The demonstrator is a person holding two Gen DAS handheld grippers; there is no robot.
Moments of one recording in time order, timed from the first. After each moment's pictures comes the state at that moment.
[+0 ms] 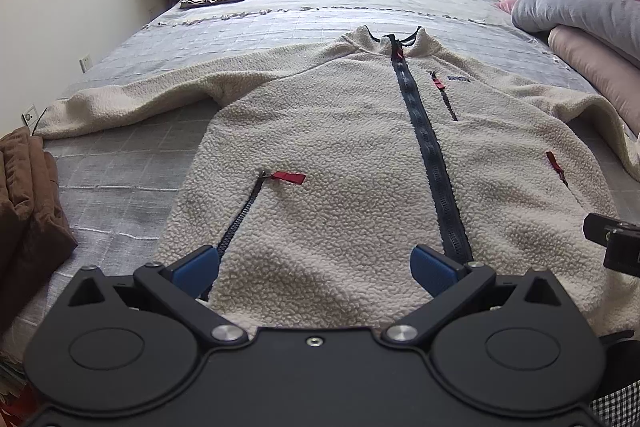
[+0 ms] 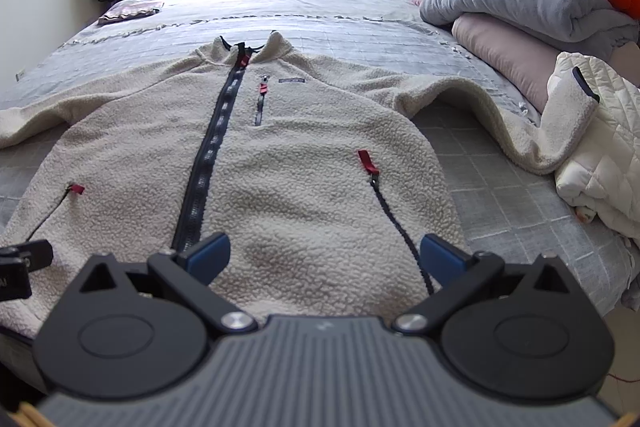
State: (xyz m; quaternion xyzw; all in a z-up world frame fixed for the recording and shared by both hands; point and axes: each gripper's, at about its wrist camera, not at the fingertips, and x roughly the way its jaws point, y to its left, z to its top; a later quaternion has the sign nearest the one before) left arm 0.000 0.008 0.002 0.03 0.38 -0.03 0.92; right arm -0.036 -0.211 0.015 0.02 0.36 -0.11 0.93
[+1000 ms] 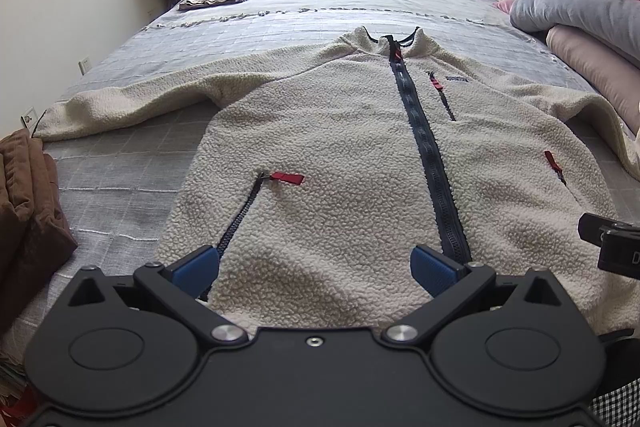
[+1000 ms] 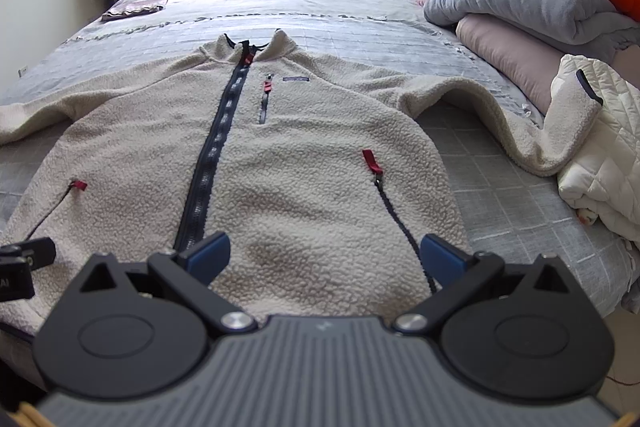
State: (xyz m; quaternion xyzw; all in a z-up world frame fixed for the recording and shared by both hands) left arm -0.001 0.008 0.002 0.03 0.38 -0.03 0.92; right arm -0.034 -0.206 0.013 0.02 0.36 -0.11 0.92
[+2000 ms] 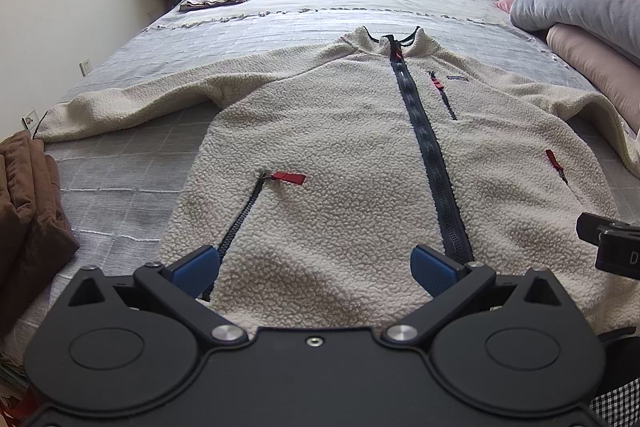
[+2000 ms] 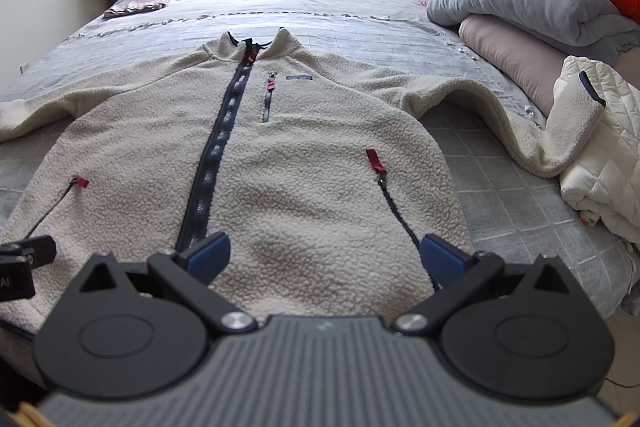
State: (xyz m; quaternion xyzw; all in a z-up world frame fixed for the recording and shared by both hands) left arm -0.002 0.008 0.003 0.03 0.38 -0.03 0.92; right arm -0.033 -0.203 0.012 0.01 0.37 -0.11 0.92
